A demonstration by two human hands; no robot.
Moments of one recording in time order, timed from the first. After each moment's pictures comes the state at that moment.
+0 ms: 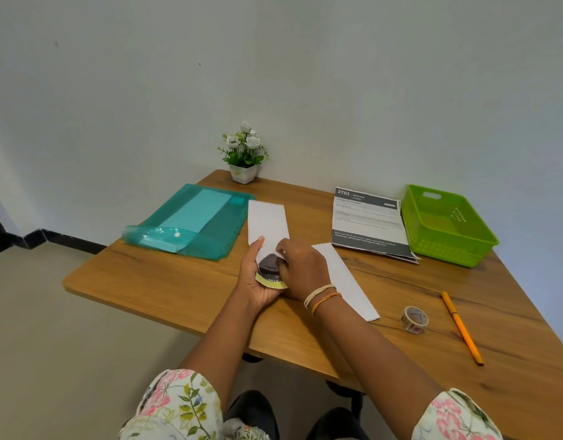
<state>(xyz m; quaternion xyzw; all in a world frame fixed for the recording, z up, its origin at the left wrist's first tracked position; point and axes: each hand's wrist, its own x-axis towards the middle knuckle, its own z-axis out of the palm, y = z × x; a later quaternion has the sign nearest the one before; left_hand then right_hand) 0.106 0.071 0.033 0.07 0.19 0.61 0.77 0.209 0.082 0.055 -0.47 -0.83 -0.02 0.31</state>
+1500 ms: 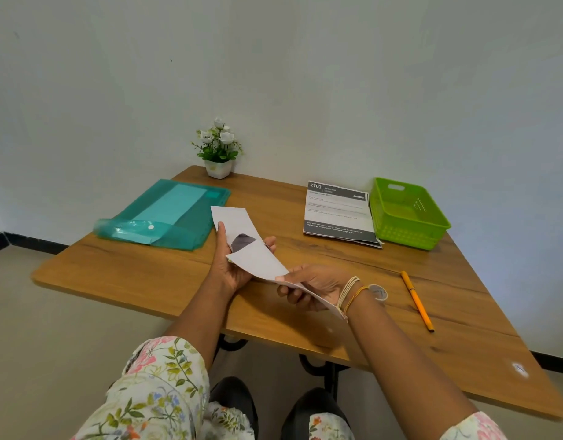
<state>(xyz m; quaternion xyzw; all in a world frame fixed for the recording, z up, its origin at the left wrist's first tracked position) 0.107 0.066 0.038 0.09 0.24 0.58 0.77 0.296 0.044 0.072 -0.41 -0.45 0.78 0.12</state>
